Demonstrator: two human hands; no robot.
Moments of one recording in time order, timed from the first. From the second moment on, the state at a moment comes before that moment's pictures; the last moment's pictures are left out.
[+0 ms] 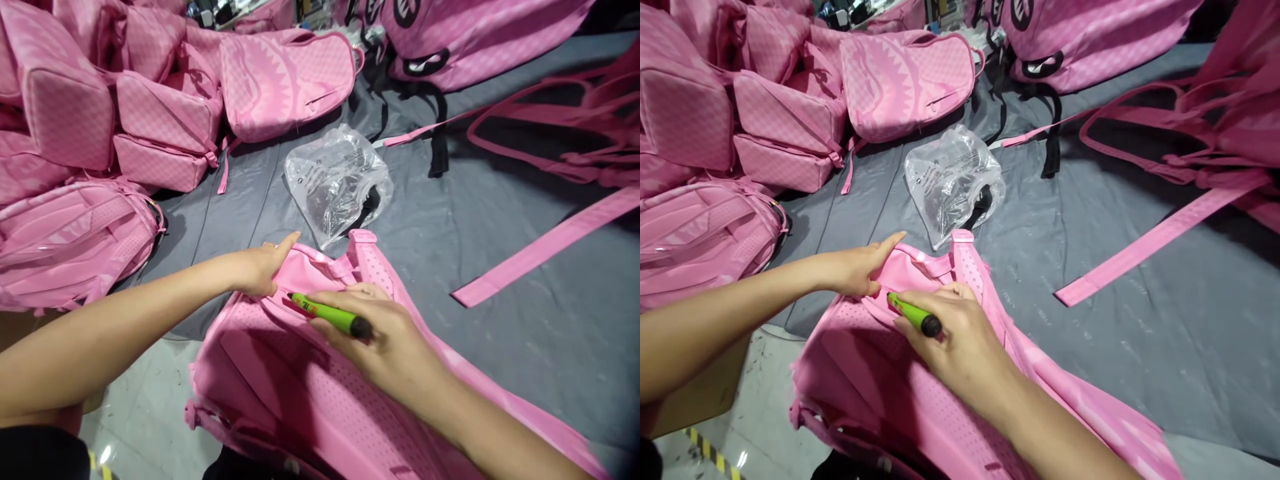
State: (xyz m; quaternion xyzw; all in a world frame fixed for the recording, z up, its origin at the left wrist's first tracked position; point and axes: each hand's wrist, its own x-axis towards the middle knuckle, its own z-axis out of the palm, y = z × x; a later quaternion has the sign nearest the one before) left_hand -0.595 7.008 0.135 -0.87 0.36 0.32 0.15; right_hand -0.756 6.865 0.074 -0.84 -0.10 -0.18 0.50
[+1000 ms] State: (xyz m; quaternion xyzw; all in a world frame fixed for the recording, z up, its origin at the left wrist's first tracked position) left_hand -0.599 7.003 0.140 -0.86 0.36 0.32 0.16; right_hand -0.758 6.927 0.051 -0.83 0.04 -0.21 0.51
